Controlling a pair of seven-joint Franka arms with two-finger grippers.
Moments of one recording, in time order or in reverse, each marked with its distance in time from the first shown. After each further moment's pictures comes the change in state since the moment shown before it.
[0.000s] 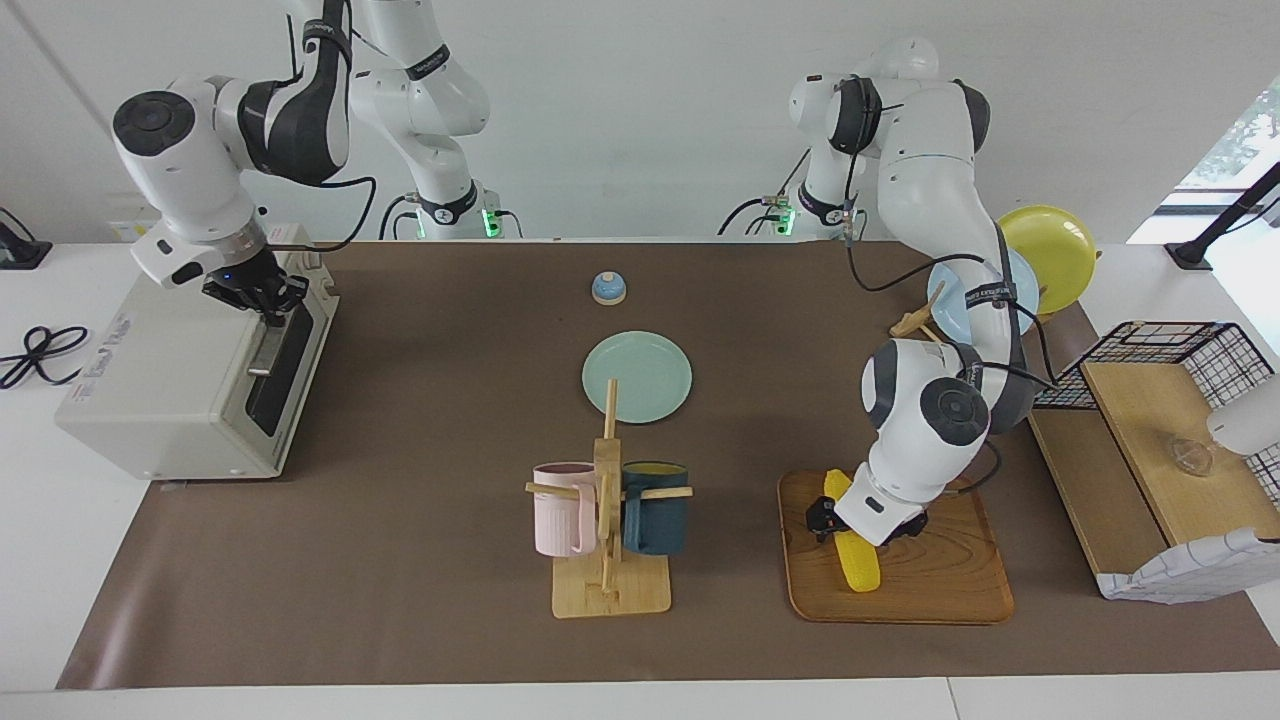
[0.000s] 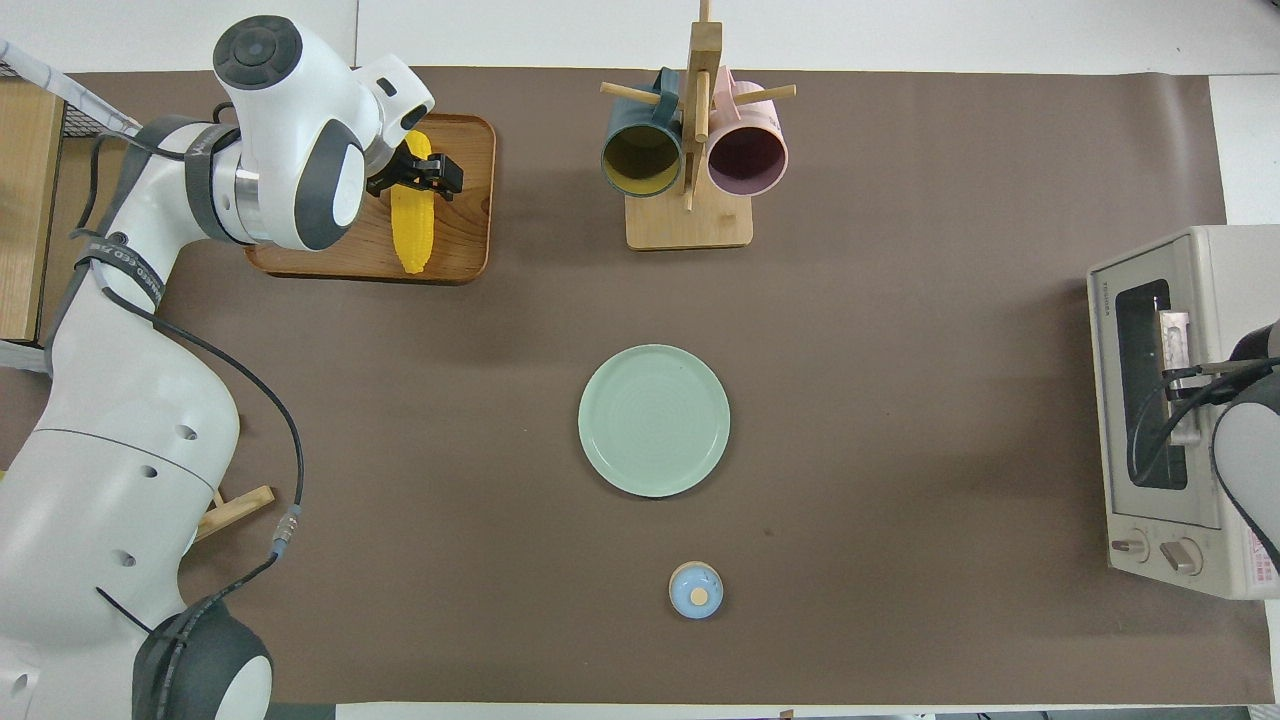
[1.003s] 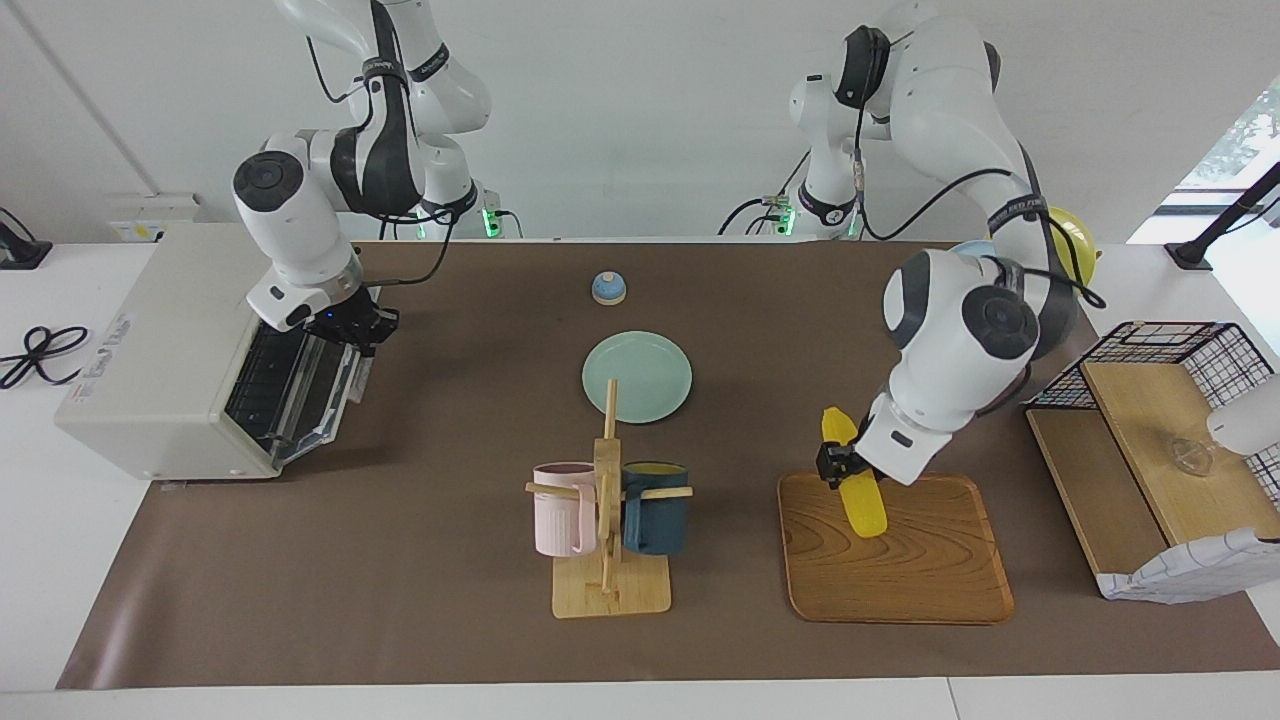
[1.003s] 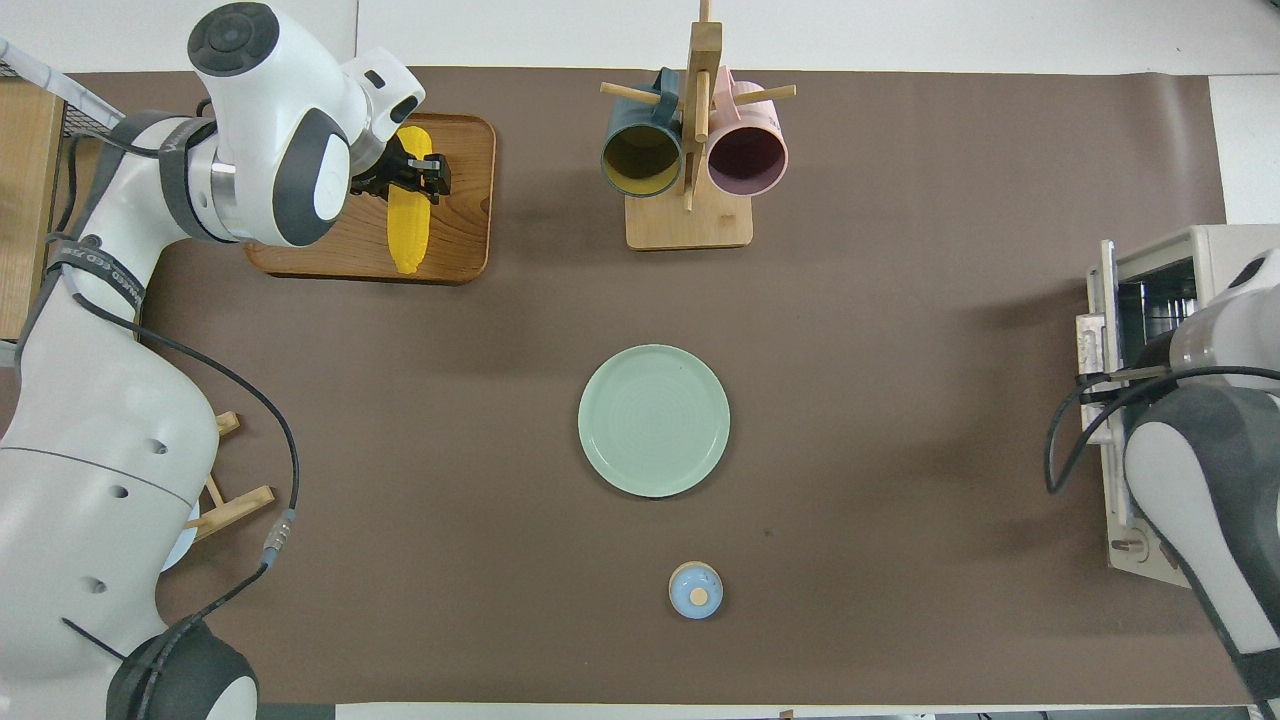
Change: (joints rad) left arm -0.043 -0.284 -0.007 -0.078 -0.066 -0.248 -0.220; right arm 0.144 0.075 0.030 -0.118 0.126 0.175 0.099
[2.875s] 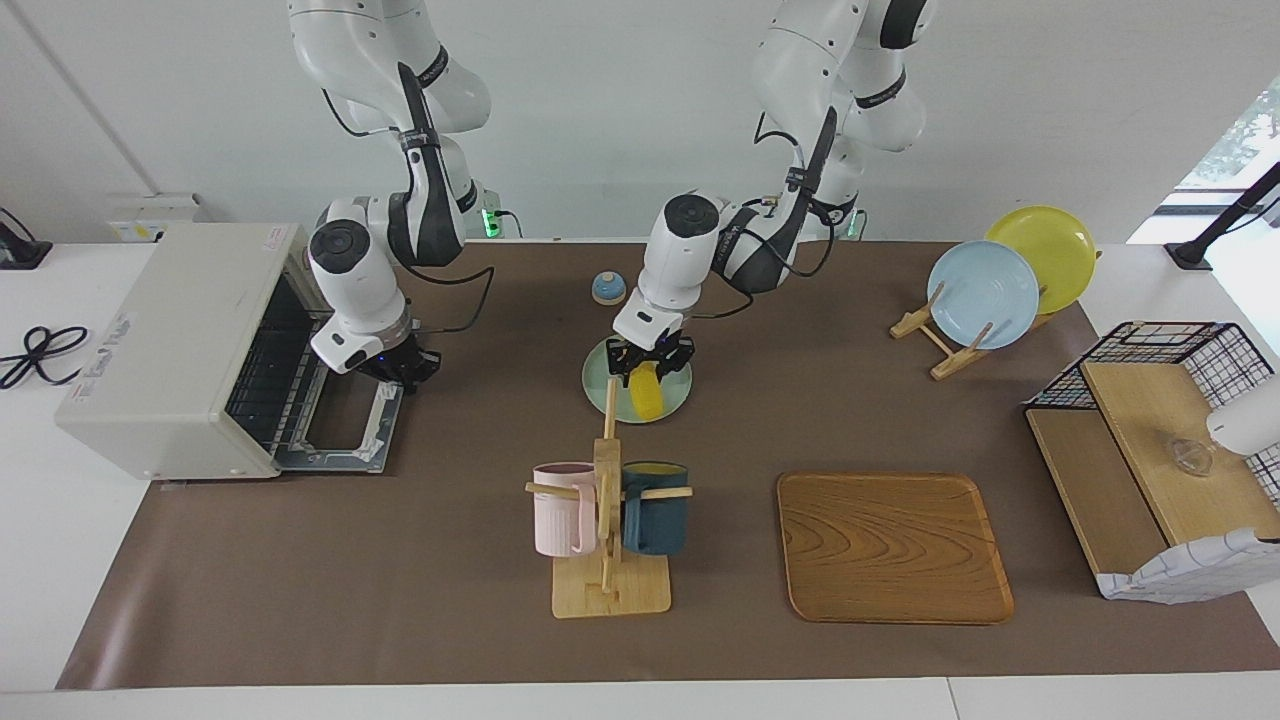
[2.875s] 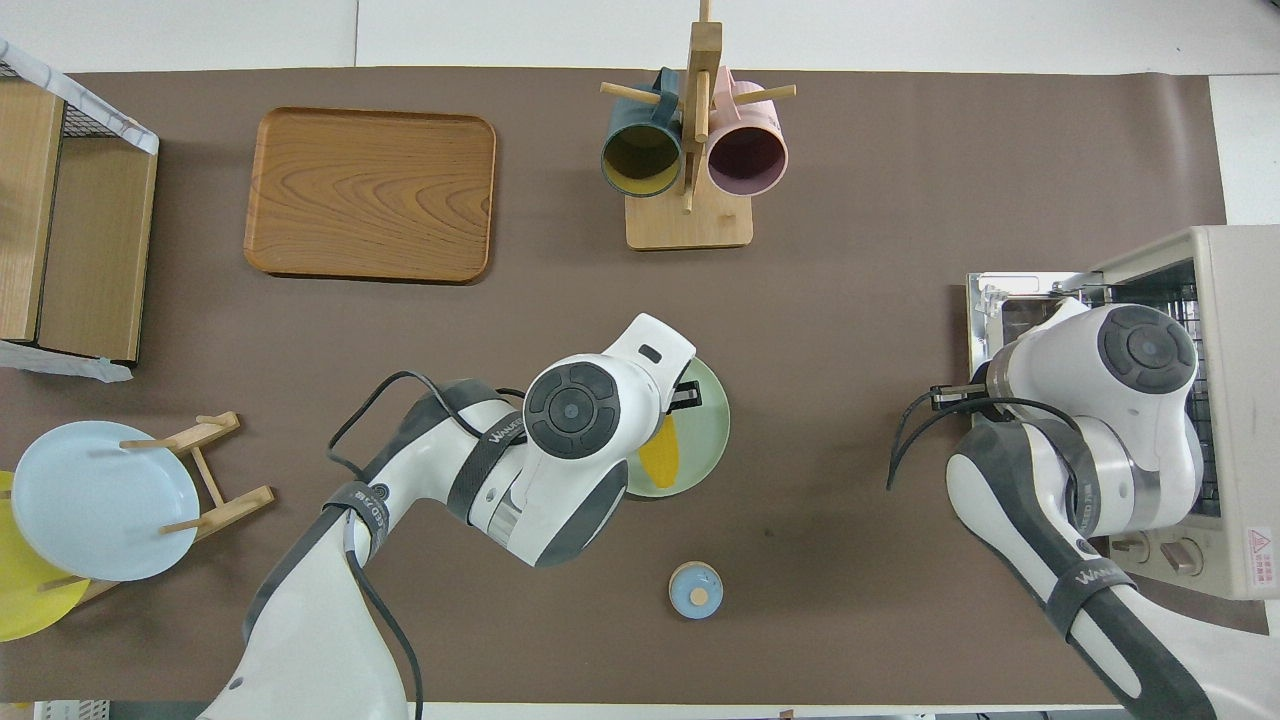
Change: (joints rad) left arm -0.472 -0.188 -0.003 -0.699 -0.051 0.669 -0.443; right arm 0.066 0.114 -0.001 -0.145 -0.013 0.290 0.168
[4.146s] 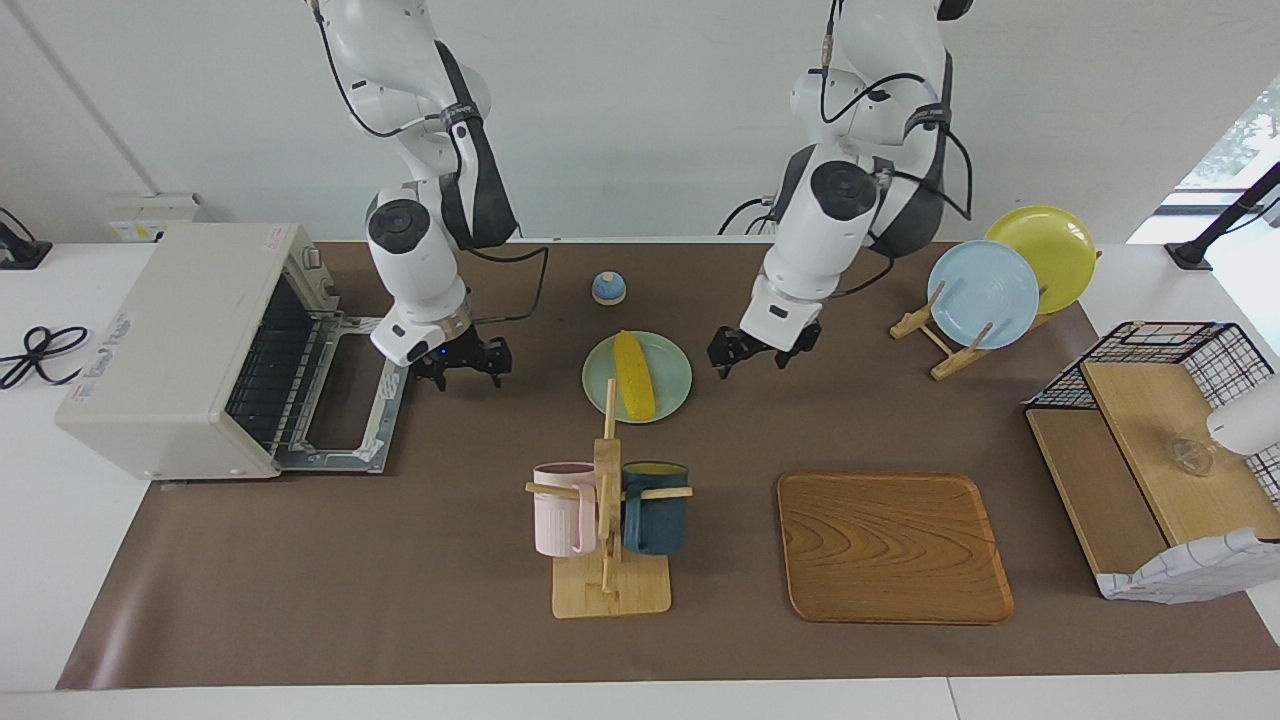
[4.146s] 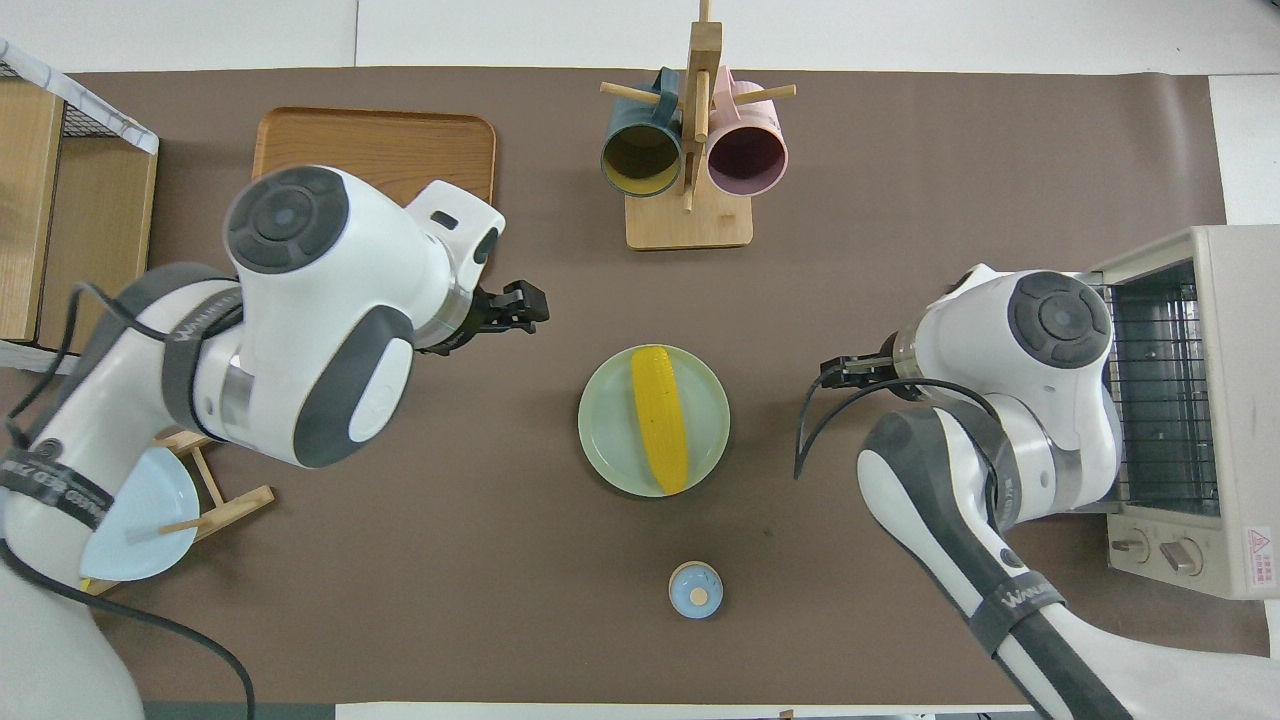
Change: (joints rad) left arm 0.308 -0.166 0.035 0.198 0.008 -0.538 0.222; right arm 0.201 0.020 0.029 0.208 0.147 -0.132 0.091
